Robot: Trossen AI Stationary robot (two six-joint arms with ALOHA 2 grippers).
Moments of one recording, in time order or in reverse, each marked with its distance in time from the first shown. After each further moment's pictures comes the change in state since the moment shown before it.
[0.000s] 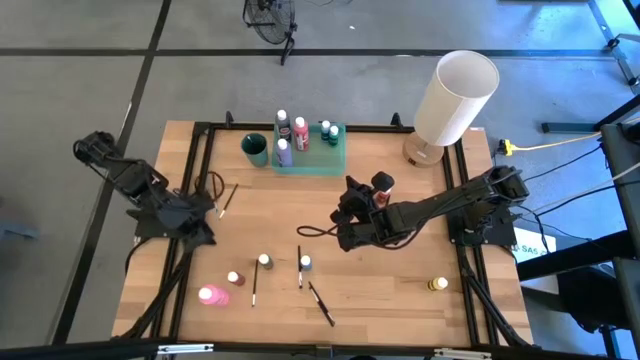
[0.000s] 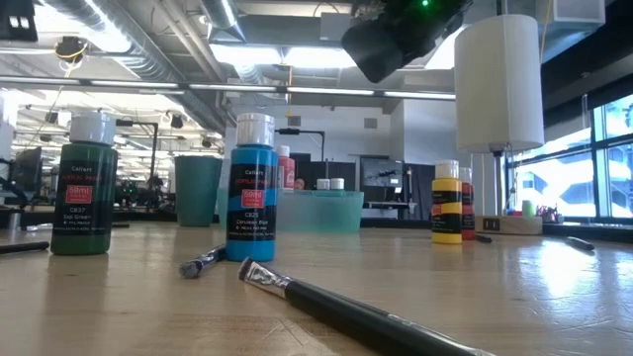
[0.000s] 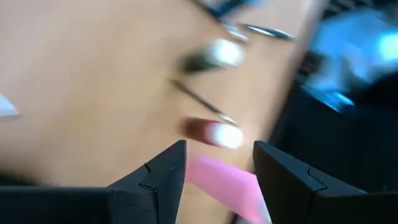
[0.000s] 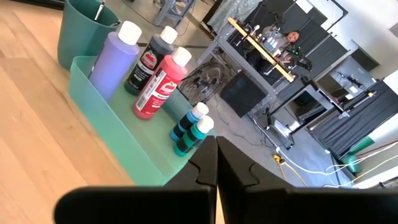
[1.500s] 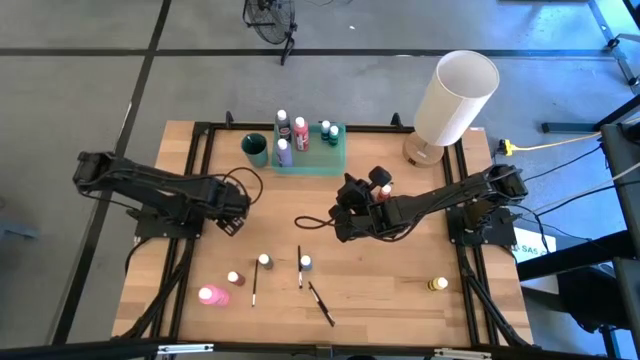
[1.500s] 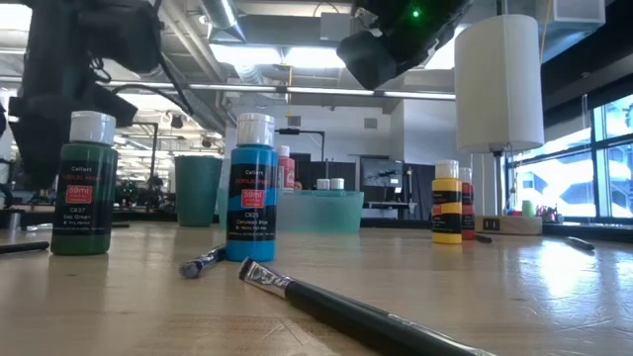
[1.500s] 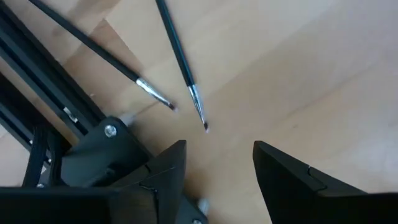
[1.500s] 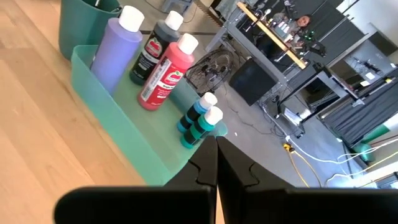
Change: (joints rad) left arm 0.541 0.451 -0.249 -0.037 -0.015 0.263; right arm -0.047 0.000 0.000 0.015 -0.082 -0.008
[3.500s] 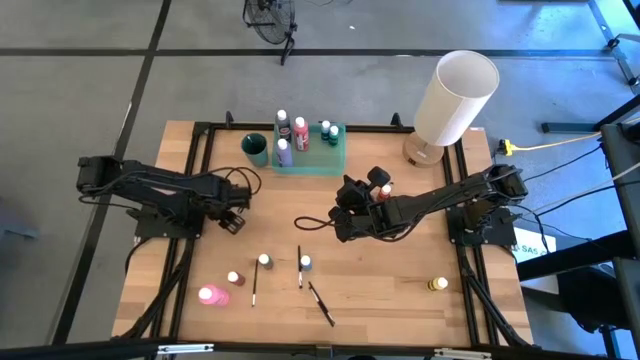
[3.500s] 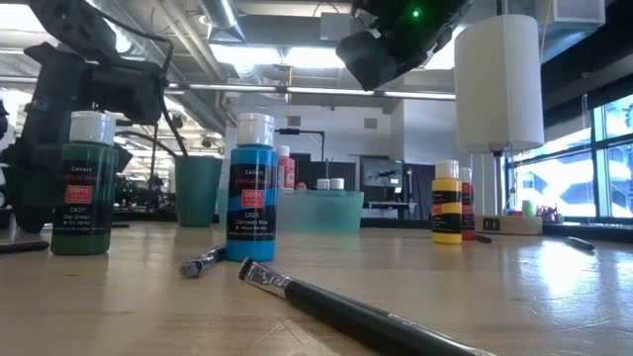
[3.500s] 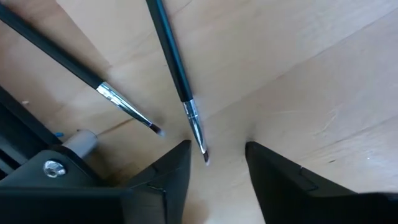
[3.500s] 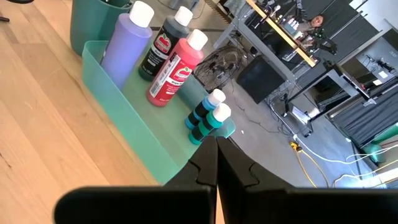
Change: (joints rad) left arm 0.189 0.076 -0.206 0.267 0.111 0.125; right arm -0.001 0.000 0.000 0.002 -0.037 -0.007
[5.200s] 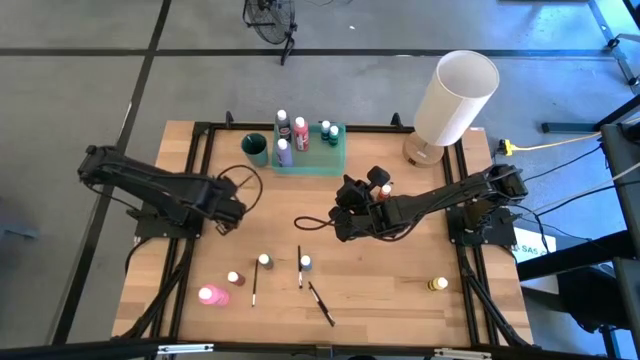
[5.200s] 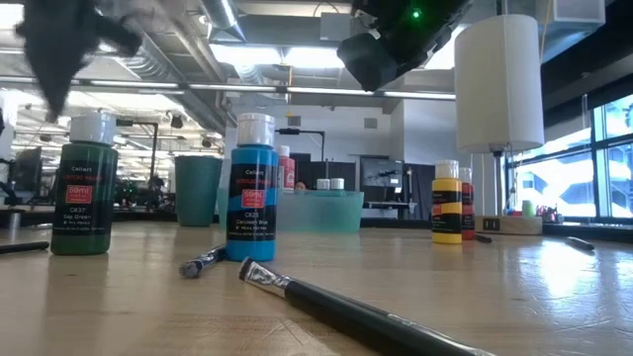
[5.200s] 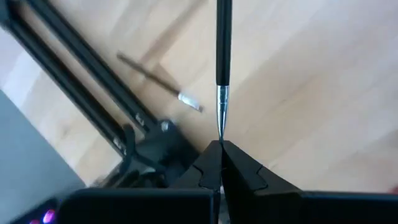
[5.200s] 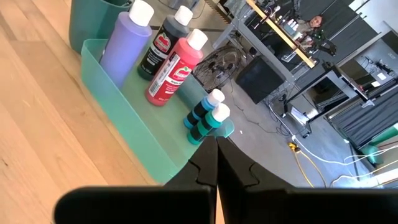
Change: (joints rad) left arm -0.383 -0.042 0.571 -0.649 -0.271 -0.203; right arm -0.002 0.000 0.000 0.000 0.000 -0.011
